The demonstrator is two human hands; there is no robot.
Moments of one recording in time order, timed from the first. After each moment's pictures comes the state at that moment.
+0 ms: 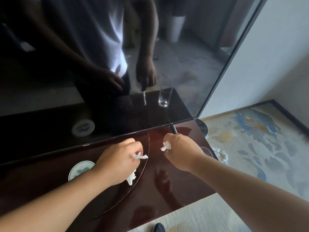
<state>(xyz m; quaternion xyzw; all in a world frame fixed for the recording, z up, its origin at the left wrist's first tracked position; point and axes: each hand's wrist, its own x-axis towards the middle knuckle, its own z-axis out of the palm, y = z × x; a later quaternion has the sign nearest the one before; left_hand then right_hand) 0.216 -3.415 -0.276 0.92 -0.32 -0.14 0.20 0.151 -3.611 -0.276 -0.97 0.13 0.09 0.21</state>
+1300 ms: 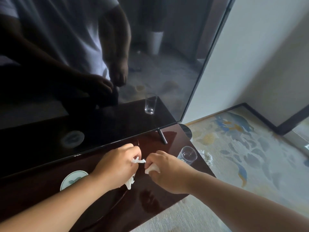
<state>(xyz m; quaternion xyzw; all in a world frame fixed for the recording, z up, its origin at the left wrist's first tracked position) 0.199 -3.415 -0.255 0.88 -0.39 -0.14 0.23 0.095 -3.570 -0.245 -0.94 0.07 0.13 0.30</state>
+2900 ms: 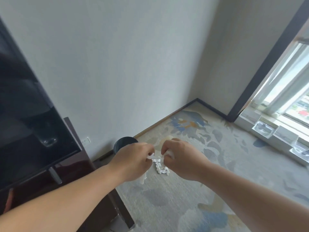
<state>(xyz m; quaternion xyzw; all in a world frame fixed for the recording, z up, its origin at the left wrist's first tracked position) 0.055 -3.849 -0.244 0.78 -0.59 -0.13 0.18 -0.092 -3.968 -0.212 -0.94 0.24 -0.03 0.25</state>
